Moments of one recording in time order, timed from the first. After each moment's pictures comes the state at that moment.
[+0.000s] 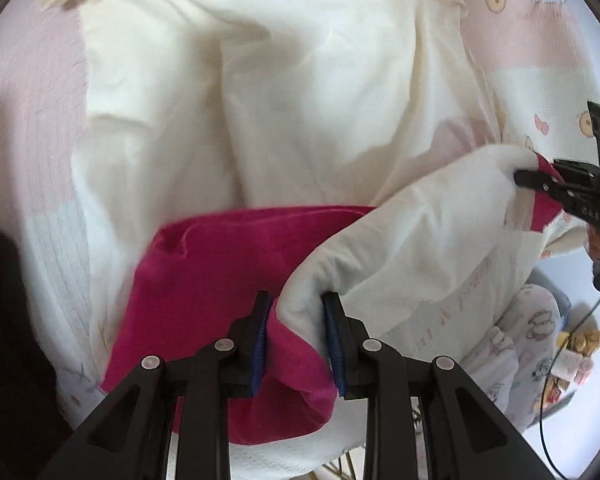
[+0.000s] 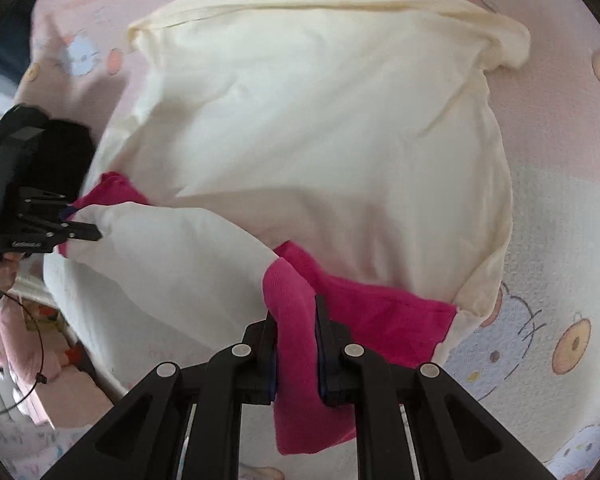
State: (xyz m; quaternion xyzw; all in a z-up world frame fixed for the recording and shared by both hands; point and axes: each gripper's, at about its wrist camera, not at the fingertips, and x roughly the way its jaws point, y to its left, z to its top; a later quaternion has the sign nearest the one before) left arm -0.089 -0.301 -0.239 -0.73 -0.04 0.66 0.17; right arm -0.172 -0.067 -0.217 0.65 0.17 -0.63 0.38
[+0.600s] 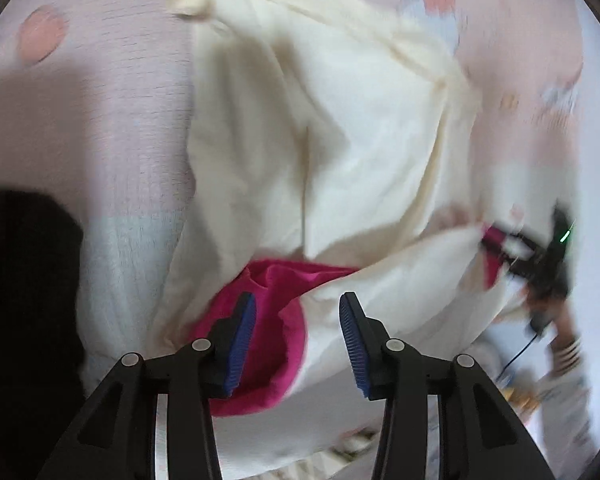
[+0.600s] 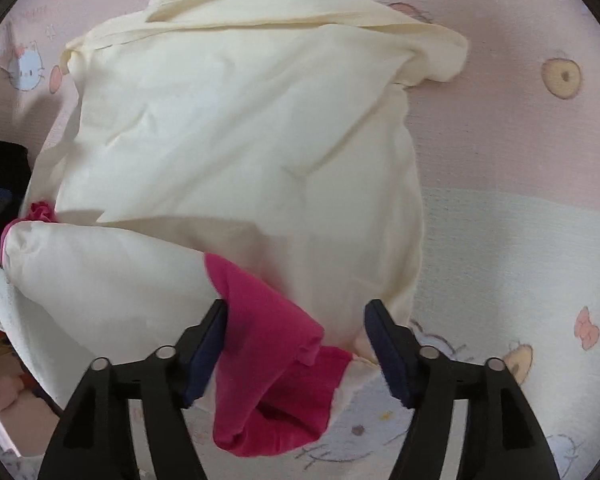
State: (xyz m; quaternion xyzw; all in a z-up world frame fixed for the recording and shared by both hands) left arm -0.091 -0.361 -0.189 -0.69 -0.20 0.68 0.12; right arm -0.207 -0.035 -0.220 0.61 0.21 -0.69 0.32
